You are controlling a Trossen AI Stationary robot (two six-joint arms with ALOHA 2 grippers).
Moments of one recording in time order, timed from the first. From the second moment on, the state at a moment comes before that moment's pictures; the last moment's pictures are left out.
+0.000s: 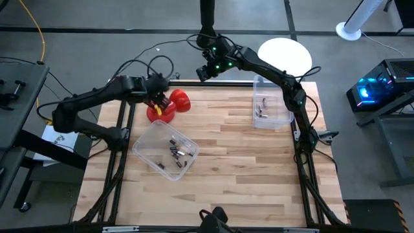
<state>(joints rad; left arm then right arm) 0.38 1.27 1.29 -1.20 -0.55 -0.39 -0.55 2.16 2.28 -0.88 -0.31 0.40</state>
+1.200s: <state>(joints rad) 1.13 1.93 1.38 -0.88 0.01 -0.30 -0.62 2.16 2.28 -0.92 -0.48 0.20</state>
